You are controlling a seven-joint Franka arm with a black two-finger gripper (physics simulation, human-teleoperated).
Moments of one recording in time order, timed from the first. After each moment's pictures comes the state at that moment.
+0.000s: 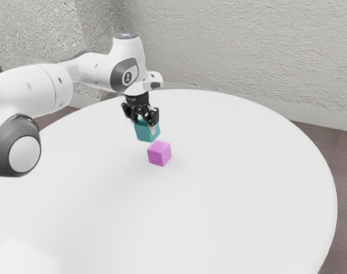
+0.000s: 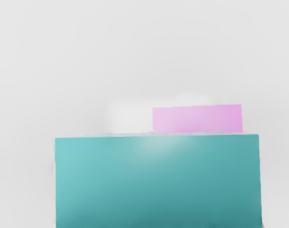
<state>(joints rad) 0.04 0.68 -0.02 -1.21 0.06 1.94 0.04</state>
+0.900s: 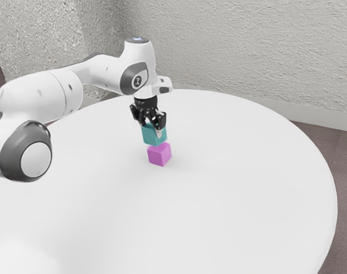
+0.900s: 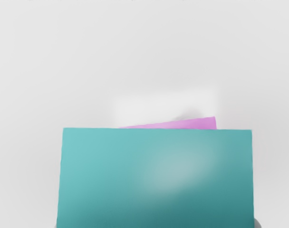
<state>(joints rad) 0.03 0.78 -0.06 -1.08 0.11 1.89 0.07</state>
